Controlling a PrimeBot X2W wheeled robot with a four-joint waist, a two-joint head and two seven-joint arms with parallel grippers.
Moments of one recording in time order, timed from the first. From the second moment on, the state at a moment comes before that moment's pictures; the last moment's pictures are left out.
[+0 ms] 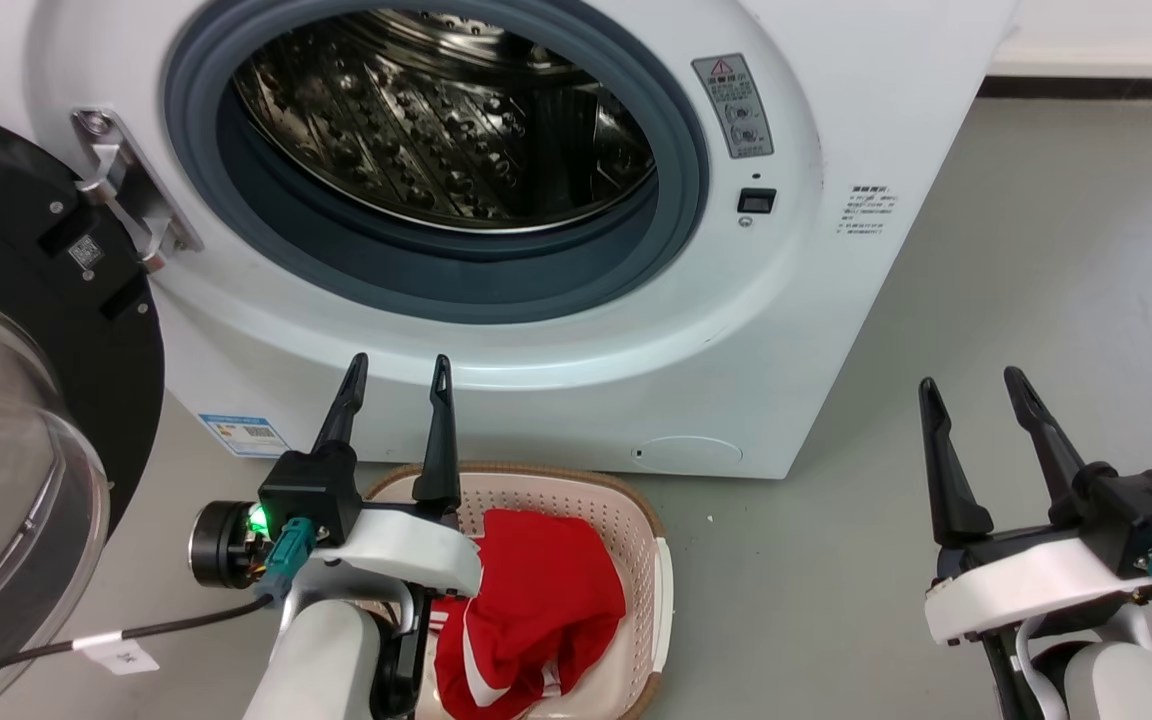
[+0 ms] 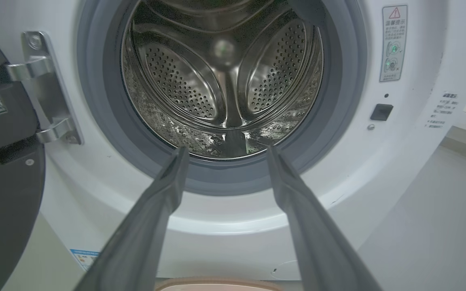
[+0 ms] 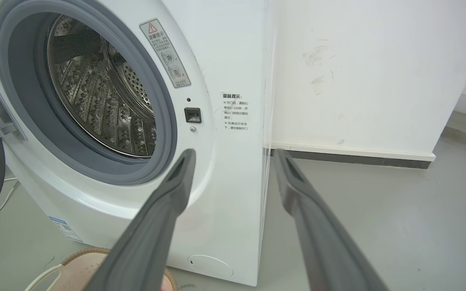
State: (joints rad) left arm -0.26 0.05 -0.19 0.25 -0.19 0.08 -0.26; right arm -0.09 -0.06 0.01 0.00 0.09 0.13 -0.13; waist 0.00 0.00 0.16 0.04
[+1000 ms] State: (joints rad) left arm -0.04 0.15 -0.18 0.06 -0.15 0.11 -0.20; right arm 0.05 -0.05 -0.01 -0.02 0.09 0.13 -0.09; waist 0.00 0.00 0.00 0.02
